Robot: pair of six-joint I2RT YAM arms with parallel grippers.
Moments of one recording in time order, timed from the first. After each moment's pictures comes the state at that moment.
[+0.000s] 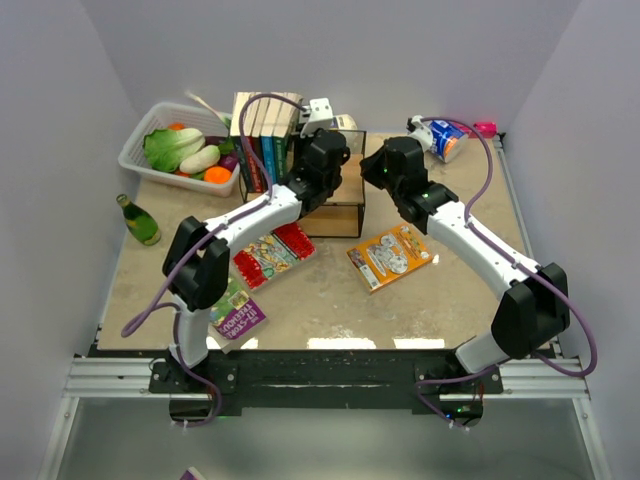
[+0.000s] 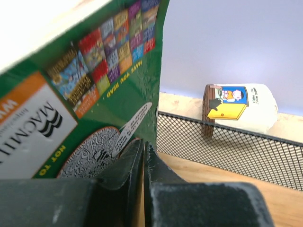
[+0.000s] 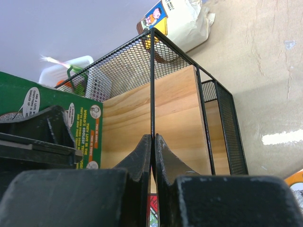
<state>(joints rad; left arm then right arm) -0.72 1.99 1.68 0.13 -1.09 -0.05 0.50 1.52 1.30 -0.15 0.31 0.83</state>
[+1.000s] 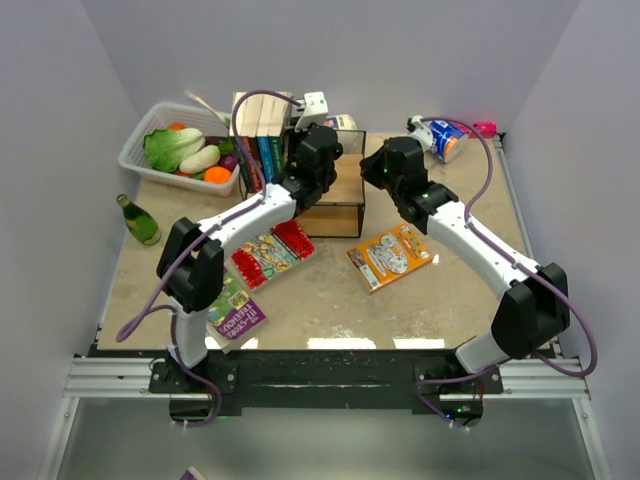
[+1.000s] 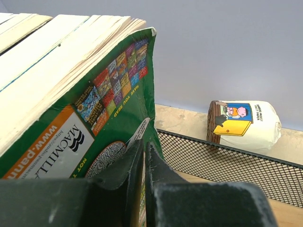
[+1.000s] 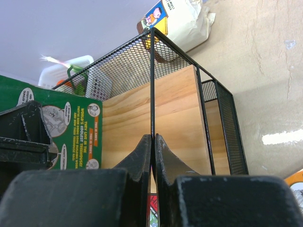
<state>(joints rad) -0.69 1.95 1.66 0.23 -1.08 0.04 0.50 1.52 1.30 -0.15 0.31 0.83</state>
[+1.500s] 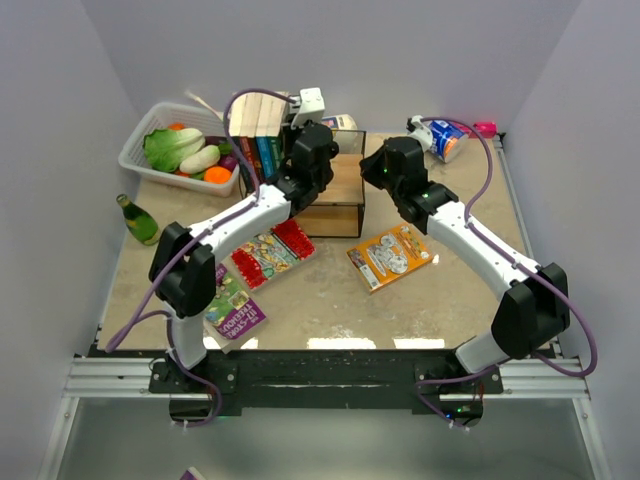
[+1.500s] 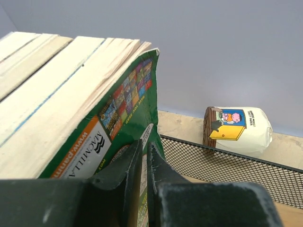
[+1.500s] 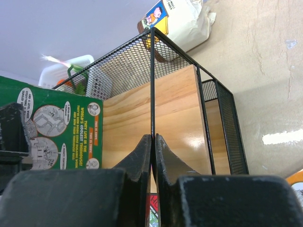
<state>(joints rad) -0.70 1.90 1.64 0.23 -1.07 0.05 0.50 1.52 1.30 -0.15 0.31 0.83</state>
